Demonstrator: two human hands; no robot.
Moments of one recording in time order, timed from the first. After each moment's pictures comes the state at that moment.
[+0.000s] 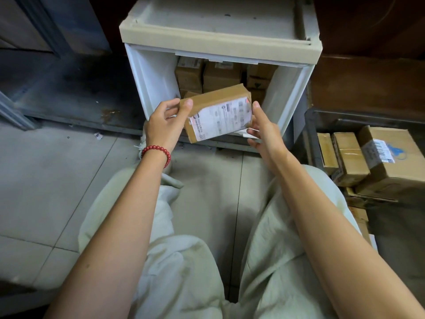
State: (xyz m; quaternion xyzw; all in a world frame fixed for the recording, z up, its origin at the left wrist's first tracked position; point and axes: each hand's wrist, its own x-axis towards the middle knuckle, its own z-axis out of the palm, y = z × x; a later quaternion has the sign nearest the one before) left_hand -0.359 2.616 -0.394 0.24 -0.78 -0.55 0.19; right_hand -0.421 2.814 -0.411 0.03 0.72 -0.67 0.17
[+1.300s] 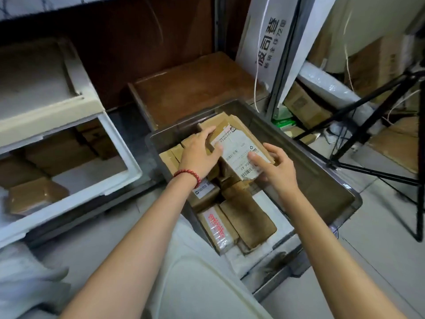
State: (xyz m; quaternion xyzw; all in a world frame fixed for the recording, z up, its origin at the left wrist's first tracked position) left_hand -0.443 2.978 -0.402 -0.24 -0.88 -0.40 -0.06; right_hand -0.324 3.136 -0.426 0.30 0.66 -0.67 -0.16
